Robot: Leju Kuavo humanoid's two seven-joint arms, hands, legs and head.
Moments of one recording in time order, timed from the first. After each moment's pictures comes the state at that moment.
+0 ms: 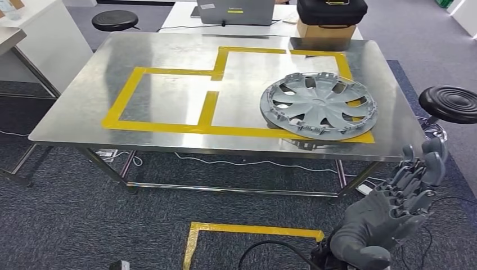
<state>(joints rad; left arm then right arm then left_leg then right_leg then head) -0.08 -0.27 1.08 -0.21 -0.60 -0.18 -0.36 0.16 0.14 0.49 -2.09 0.51 -0.60 -0.61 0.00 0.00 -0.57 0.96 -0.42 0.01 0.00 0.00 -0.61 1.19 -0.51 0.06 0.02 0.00</state>
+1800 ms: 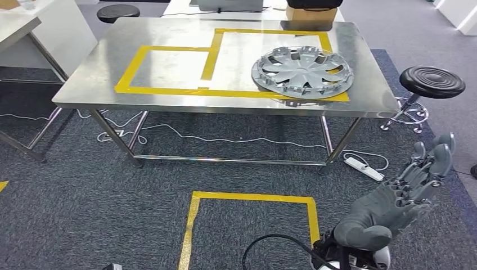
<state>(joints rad) -0.09 -0.26 1.13 -0.21 -0.59 -0.18 -0.38 0.15 0.18 0.43 -2.06 0.54 -0.66 -0.56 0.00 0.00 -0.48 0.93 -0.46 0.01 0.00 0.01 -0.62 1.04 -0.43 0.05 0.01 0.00</state>
